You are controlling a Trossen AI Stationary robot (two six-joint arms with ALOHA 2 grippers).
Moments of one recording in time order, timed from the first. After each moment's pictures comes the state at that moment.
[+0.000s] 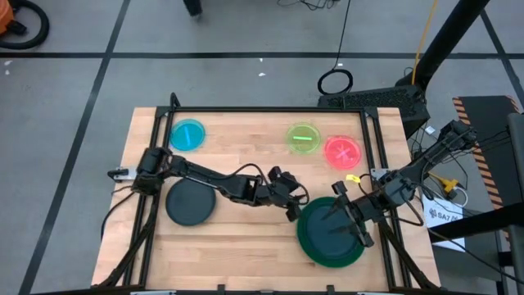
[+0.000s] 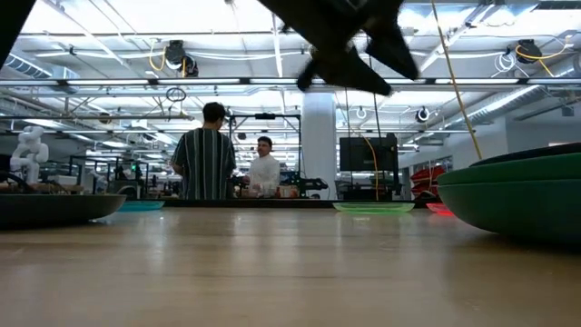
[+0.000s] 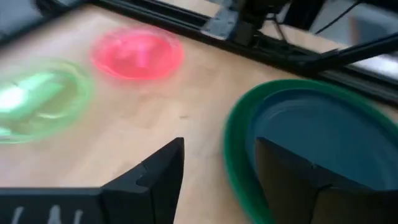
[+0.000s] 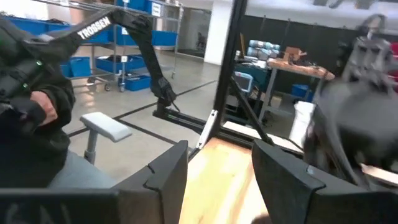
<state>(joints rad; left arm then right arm) -0.21 2.02 1.54 -0.09 -0.42 -0.41 0.65 0.88 0.60 0.28 0.22 -0.11</state>
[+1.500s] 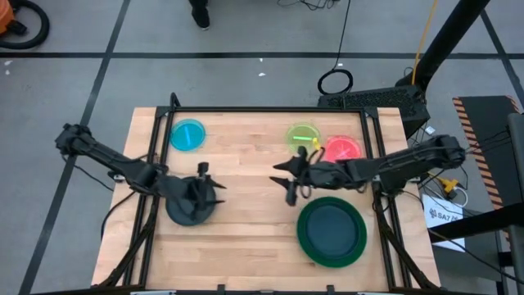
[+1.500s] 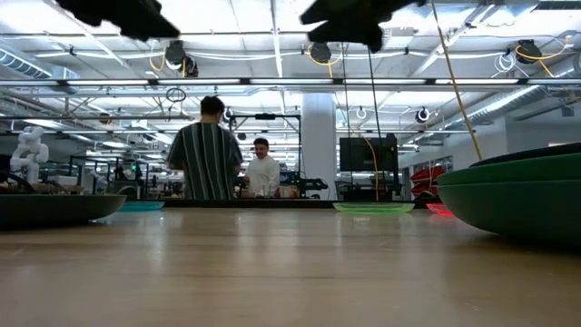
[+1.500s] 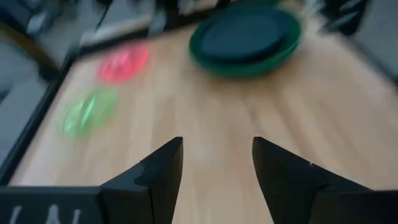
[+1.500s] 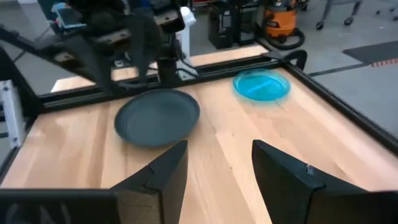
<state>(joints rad) -0.42 0.96 0.66 -0.19 -0.35 0.07 0.17 1.38 0.93 0.08 0.38 0.24</state>
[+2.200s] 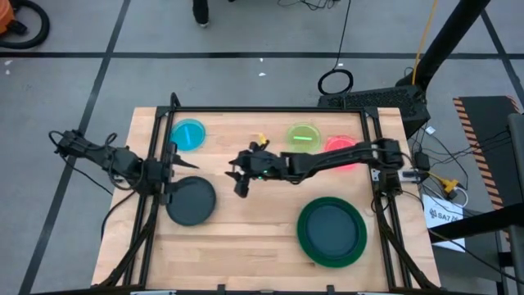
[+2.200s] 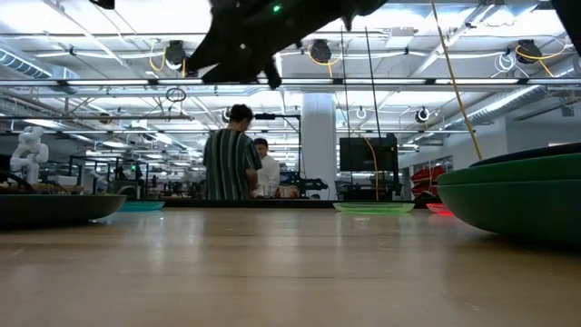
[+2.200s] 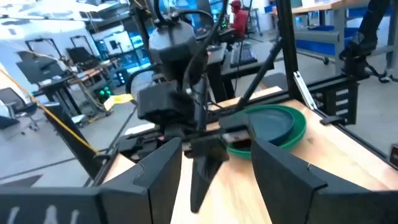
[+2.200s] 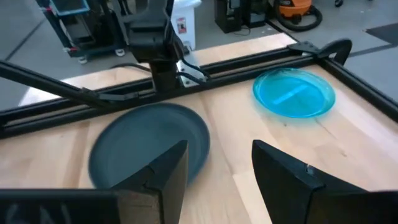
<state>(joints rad) -0.41 0.43 0.54 -0.15 -0.34 0.28 0.04 1.95 1.46 0.08 0.22 0.22</state>
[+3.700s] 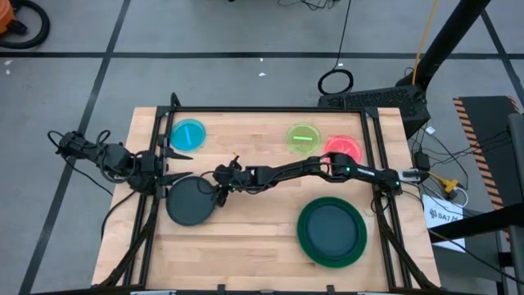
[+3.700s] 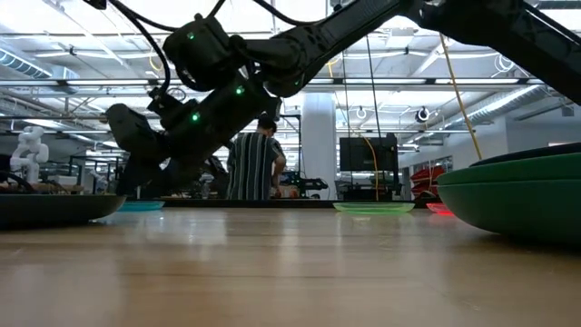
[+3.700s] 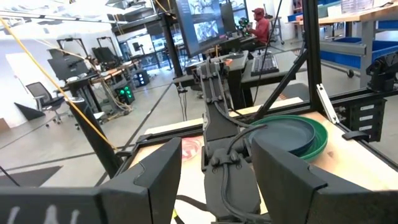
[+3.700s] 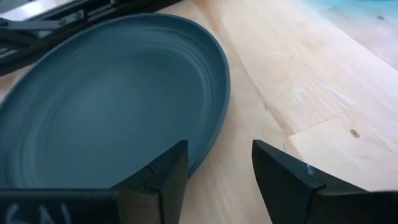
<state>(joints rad) -0.41 0.36 0.56 -0.19 -0.42 0.26 0.03 2.49 1.91 -0.05 0.15 0.41</state>
